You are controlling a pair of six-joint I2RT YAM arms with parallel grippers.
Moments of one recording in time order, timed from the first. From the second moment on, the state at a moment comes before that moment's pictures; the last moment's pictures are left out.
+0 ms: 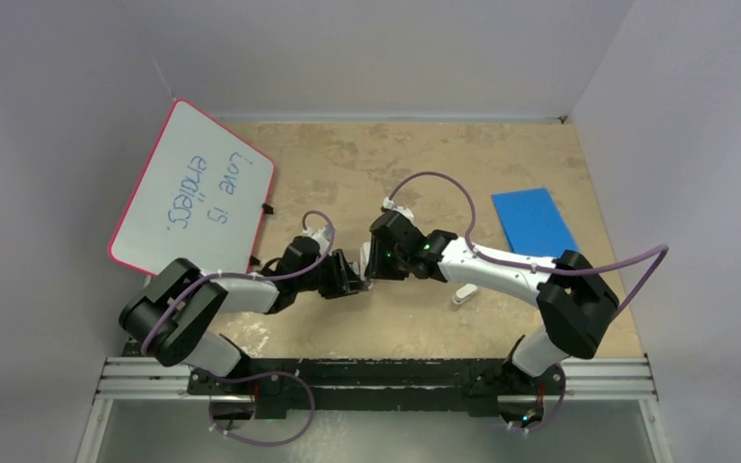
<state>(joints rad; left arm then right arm) -0.63 1.50 0.41 0.44 0.36 -0.93 0.92 1.56 1.01 -0.41 0.09 0.88</state>
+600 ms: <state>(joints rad) -0.63 1.45 0.34 0.47 0.32 -0.91 0.92 1.56 1.02 -0.41 0.08 0.88</state>
